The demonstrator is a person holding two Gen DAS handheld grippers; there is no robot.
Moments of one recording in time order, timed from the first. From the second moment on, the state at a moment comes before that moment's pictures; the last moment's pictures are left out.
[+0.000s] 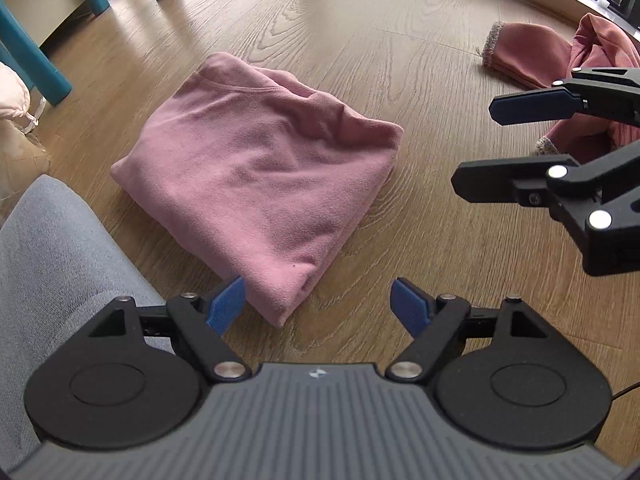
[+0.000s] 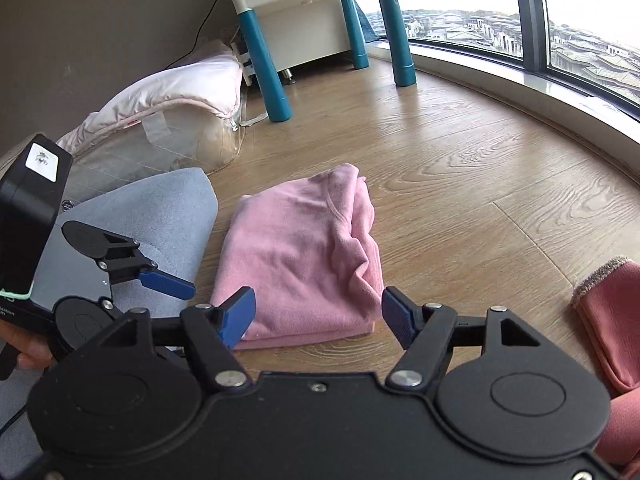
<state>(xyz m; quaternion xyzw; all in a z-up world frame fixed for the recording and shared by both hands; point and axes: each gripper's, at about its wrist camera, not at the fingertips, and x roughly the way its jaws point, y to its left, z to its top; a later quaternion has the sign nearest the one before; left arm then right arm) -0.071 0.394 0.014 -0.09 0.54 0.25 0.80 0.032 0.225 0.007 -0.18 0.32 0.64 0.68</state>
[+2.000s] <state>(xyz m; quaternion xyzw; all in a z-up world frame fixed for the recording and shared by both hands) -0.077 0.465 -0.018 -0.09 0.56 0.31 0.76 0.076 0.362 -0.060 -0.26 0.34 0.71 0.56</state>
